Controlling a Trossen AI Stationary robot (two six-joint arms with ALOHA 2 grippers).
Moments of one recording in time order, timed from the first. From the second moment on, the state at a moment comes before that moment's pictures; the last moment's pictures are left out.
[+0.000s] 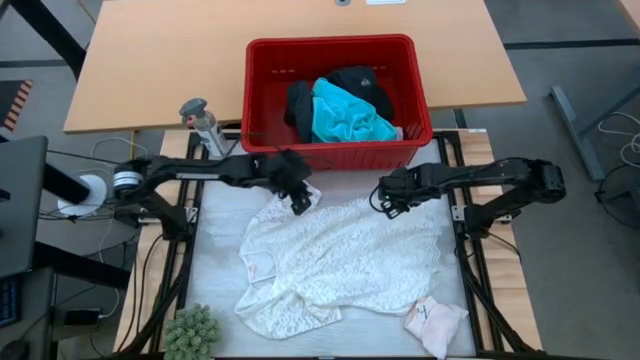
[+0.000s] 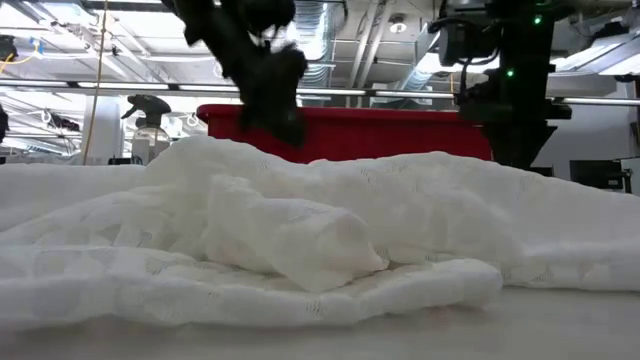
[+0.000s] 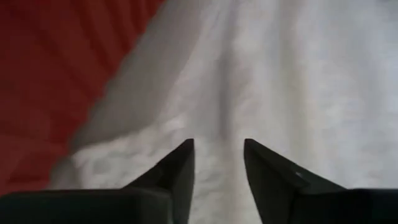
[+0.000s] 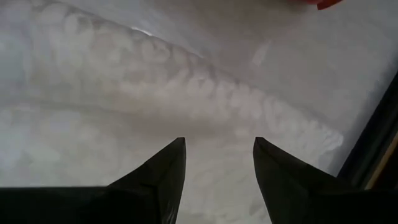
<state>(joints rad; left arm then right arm) 0.26 1.58 1.11 -0.38 0.00 -0.25 -0.13 1.35 0.94 -1.11 0.32 0.88</state>
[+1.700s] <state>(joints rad) 0.52 1.72 1.03 -0.23 -0.16 -0.29 -0.74 1.43 0.82 -0.33 0.21 0.34</state>
